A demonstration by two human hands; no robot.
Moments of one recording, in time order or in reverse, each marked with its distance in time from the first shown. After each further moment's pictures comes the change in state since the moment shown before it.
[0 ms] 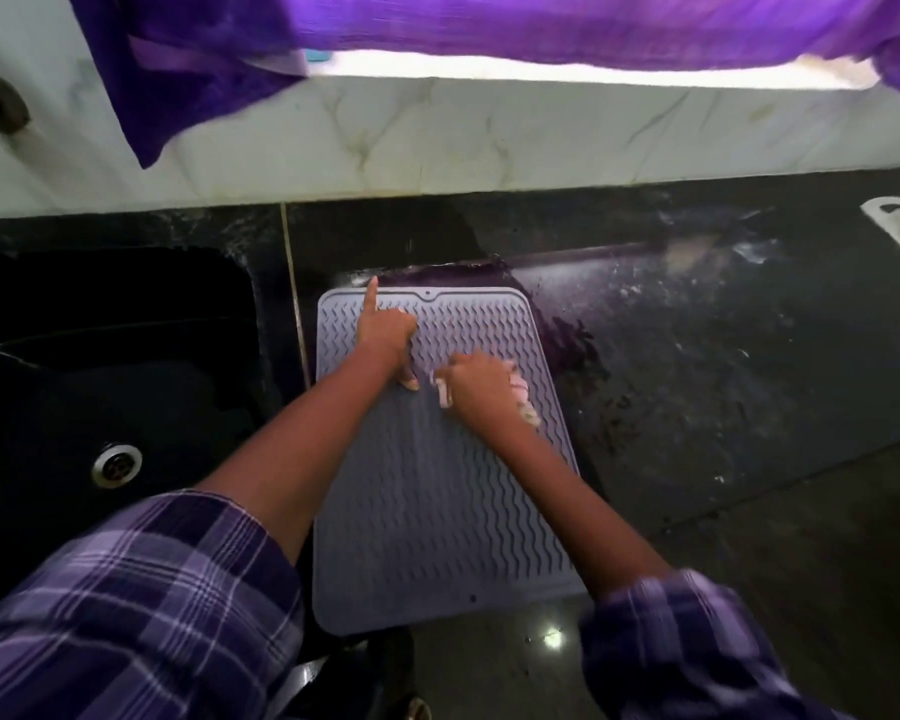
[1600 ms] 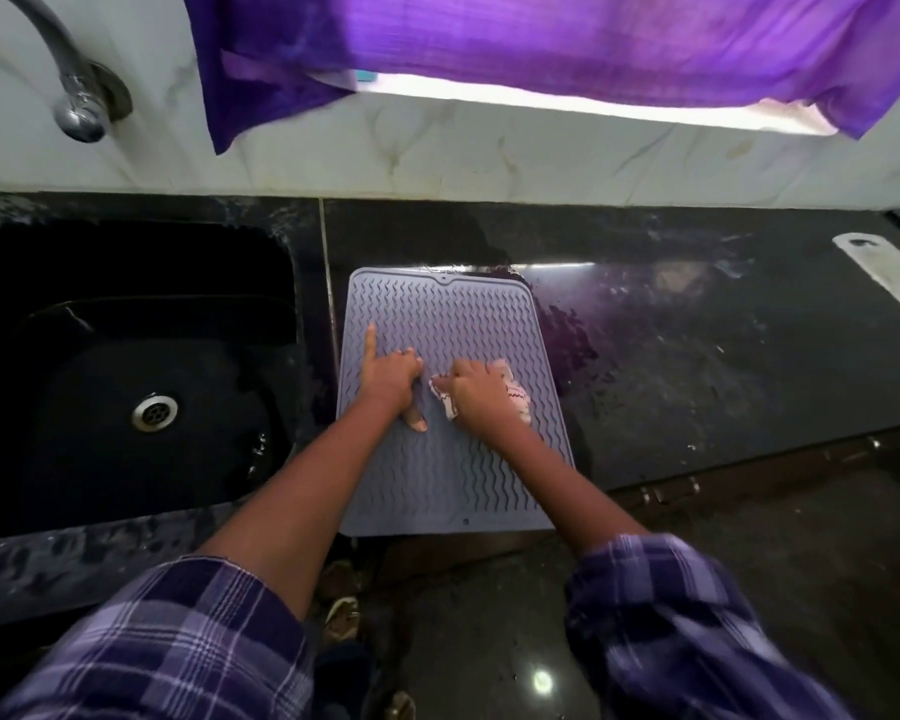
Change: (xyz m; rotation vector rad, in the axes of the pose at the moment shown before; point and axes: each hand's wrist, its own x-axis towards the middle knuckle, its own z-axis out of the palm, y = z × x) left_hand -0.113 0.036 0.044 -0.109 -0.022 -0.049; right_hand -0.073 -0.030 0.008 -0.070 -0.094 -0.081
